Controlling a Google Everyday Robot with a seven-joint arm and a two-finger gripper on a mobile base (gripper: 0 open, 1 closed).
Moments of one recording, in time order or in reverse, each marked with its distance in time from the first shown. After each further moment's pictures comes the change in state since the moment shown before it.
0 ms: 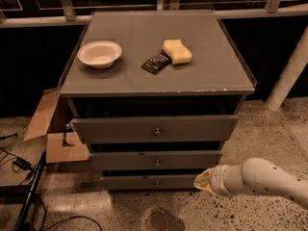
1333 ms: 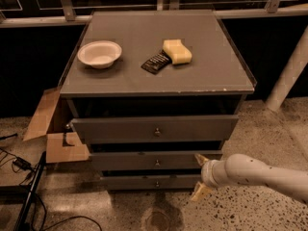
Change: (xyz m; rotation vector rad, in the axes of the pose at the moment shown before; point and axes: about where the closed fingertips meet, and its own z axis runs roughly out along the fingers) arm 0.018 -0.034 0.063 0.028 0.048 -0.049
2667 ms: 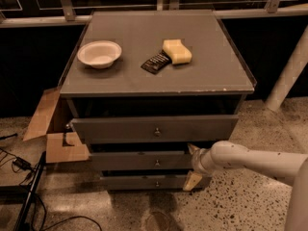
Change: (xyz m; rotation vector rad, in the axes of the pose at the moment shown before) arm -0.010 -0.044 0.048 -0.010 0.023 -0.046
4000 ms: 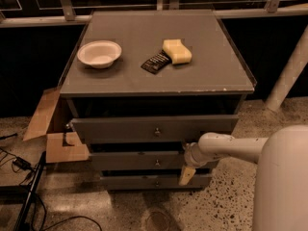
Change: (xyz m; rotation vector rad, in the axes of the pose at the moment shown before) arm -0.017 -0.018 0.030 -0.052 0.062 -0.057
